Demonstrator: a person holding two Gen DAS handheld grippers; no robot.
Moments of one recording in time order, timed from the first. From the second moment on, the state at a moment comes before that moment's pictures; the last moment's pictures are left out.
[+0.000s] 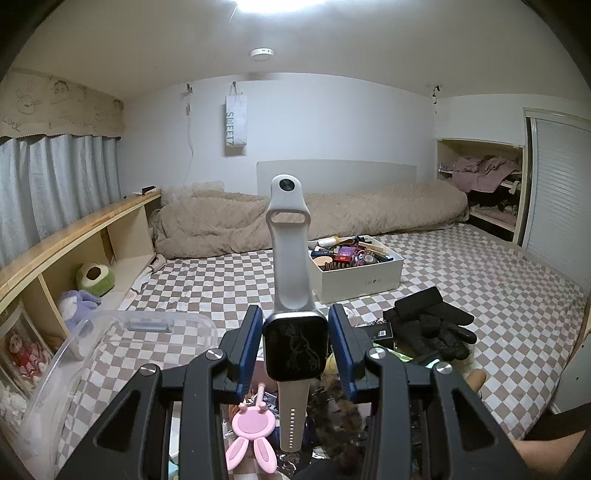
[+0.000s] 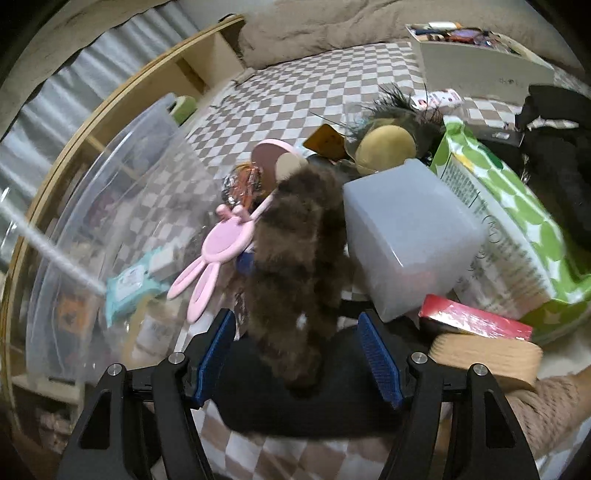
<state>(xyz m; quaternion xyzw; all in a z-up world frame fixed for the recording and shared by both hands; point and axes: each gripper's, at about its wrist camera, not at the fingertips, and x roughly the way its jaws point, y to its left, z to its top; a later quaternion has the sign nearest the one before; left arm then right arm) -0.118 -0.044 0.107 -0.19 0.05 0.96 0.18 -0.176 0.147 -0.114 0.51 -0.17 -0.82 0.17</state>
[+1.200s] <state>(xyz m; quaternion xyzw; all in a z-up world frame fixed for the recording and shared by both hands) -0.108 -0.126 0.149 -0.16 -0.04 0.98 0.12 -0.146 0.126 0.106 0.29 -0.23 -0.88 0.30</state>
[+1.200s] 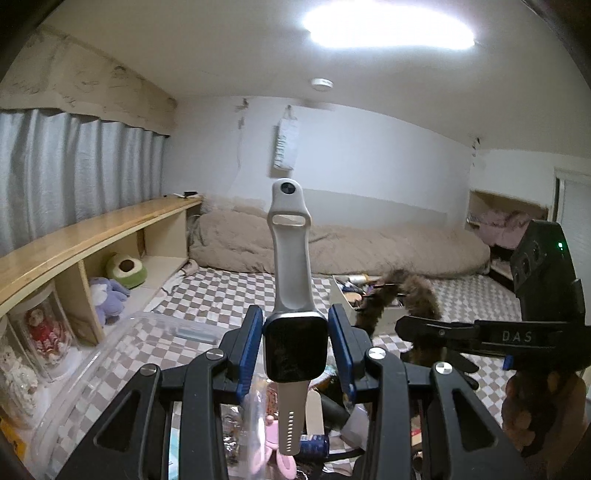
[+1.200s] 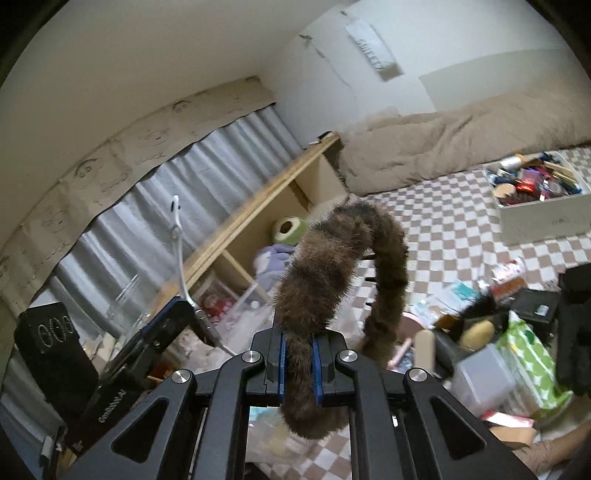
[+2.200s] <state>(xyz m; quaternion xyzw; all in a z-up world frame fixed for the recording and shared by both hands) -0.119 -0.241 0.079 -0.26 -0.03 0.97 -0.01 -0.200 -0.022 0.075 0.36 -0.18 -0.83 0.39</state>
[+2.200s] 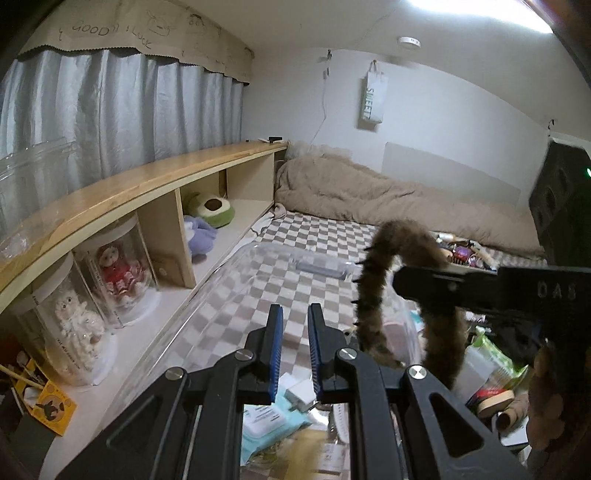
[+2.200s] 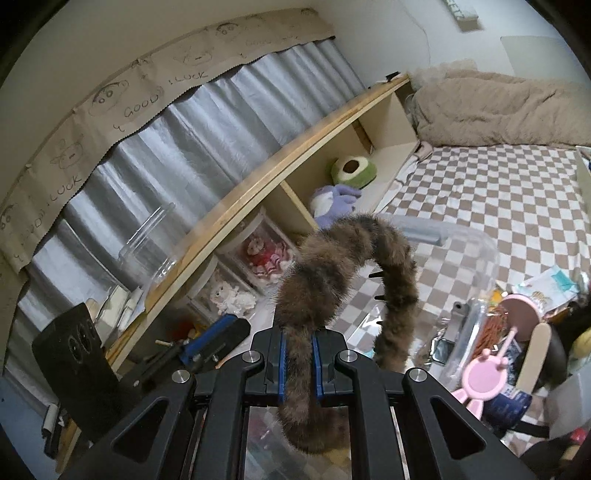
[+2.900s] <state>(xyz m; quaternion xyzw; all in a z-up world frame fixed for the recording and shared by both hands) -0.109 -0.251 0.063 -0.28 -0.01 0.96 0.00 -0.270 -0.092 0.022 0.46 -0.08 -0.83 0.30</state>
